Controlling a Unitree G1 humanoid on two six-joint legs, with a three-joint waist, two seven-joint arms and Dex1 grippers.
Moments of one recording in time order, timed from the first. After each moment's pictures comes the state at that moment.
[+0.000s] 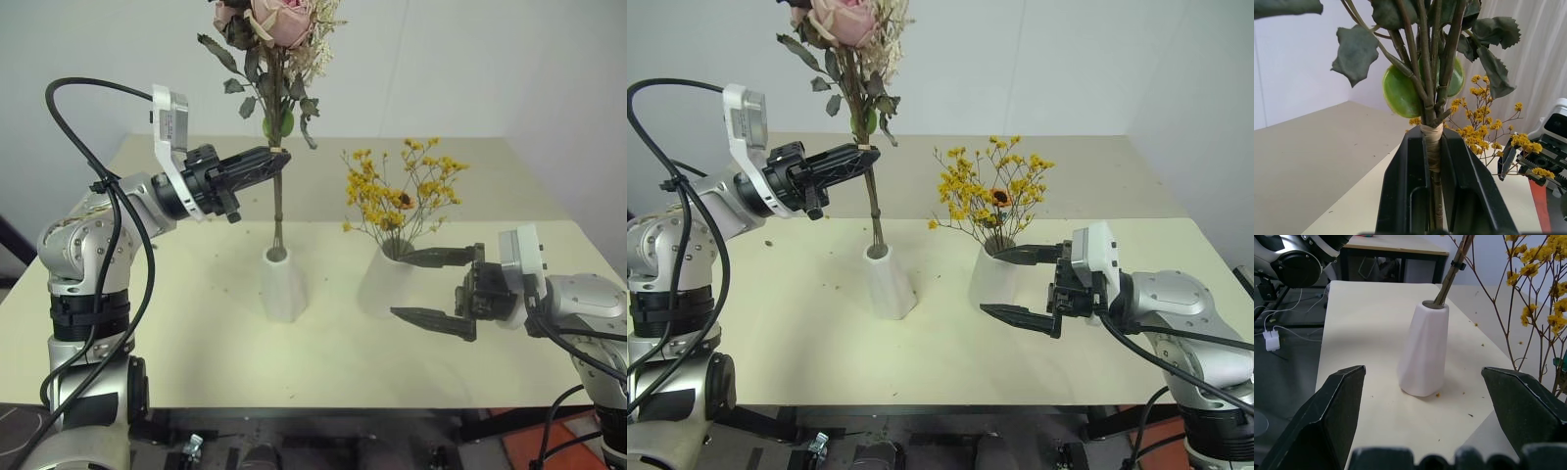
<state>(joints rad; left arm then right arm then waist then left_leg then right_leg) -0.88 0.61 0.22 -0.03 -0.82 0.83 -0.89 -0.30 -0.80 -0.17 -0.40 0.69 0.40 1.11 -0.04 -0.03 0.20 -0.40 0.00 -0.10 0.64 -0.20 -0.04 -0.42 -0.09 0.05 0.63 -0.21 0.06</state>
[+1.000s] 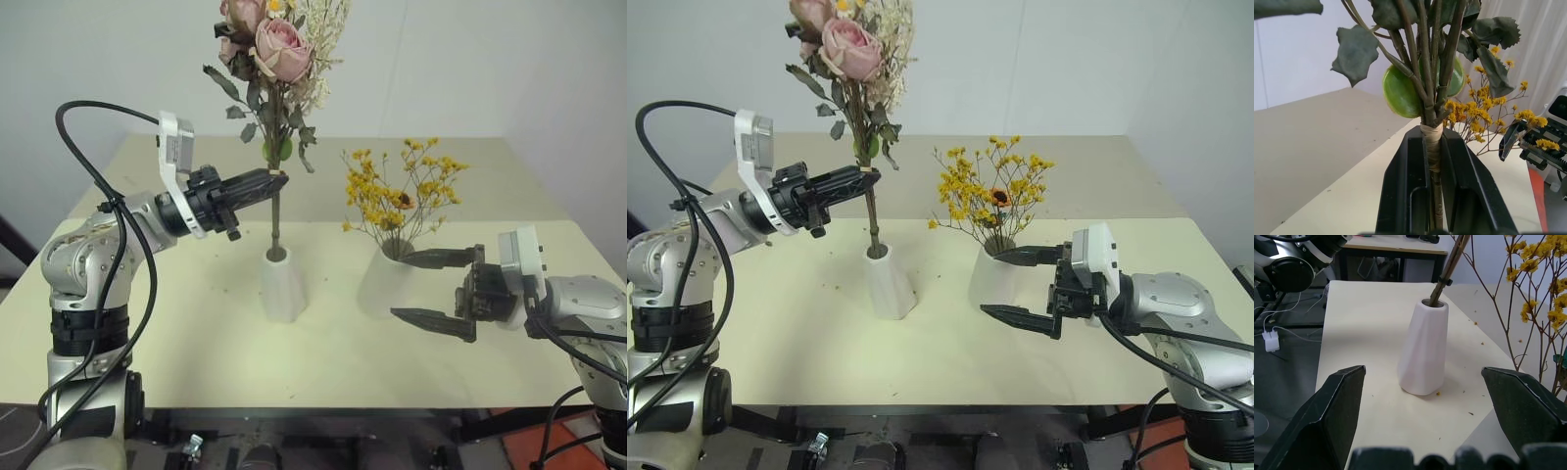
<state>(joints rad) -0.78 0.62 0.21 -0.08 -0.82 0.83 -0.88 -0.29 -0.79 -0.17 -0.41 0.69 0.40 1.11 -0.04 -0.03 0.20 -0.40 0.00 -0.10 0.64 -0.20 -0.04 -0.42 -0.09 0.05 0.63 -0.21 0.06</state>
